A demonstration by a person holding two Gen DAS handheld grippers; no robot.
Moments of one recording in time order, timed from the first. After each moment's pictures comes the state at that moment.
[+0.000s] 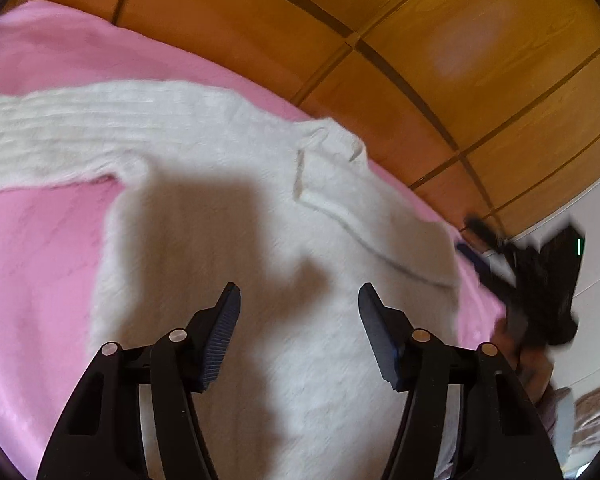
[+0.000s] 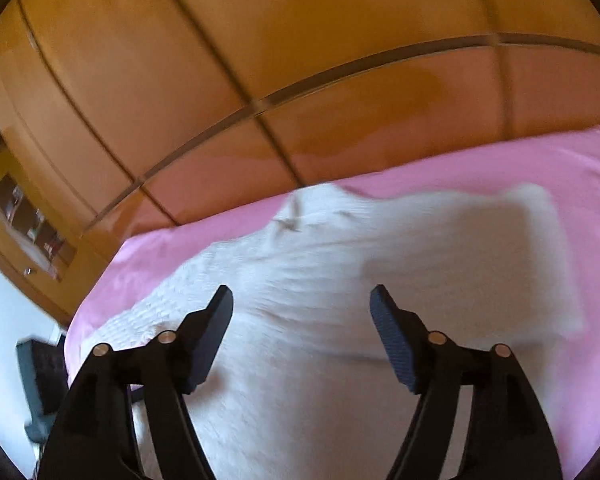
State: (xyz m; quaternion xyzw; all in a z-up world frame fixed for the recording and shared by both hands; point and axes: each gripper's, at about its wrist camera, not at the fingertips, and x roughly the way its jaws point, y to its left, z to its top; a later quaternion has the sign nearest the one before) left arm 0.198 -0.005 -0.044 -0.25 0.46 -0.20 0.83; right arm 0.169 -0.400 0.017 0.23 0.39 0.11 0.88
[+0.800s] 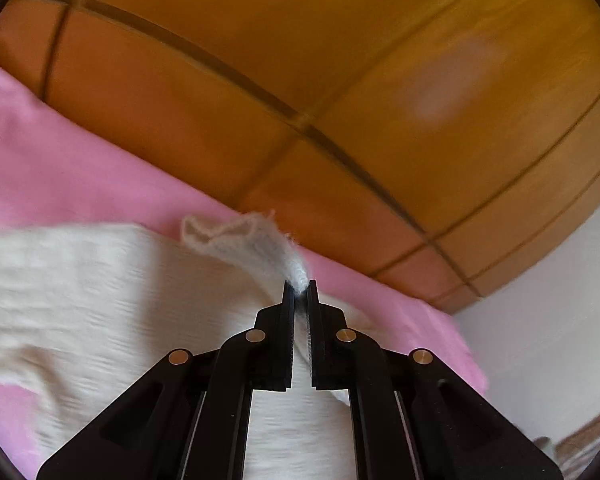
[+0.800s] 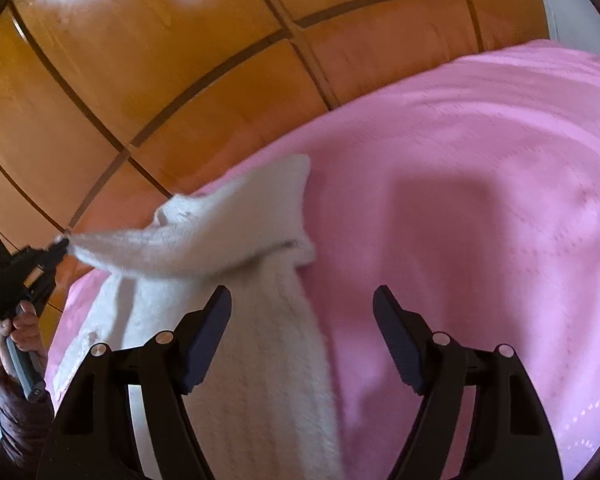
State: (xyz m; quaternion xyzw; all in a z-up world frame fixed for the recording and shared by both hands) left arm 0.316 -0.038 0.015 -0.28 0.39 -0.20 0.86; right arm 0.083 -0.530 -0.015 0.29 0.40 -0.03 0.87
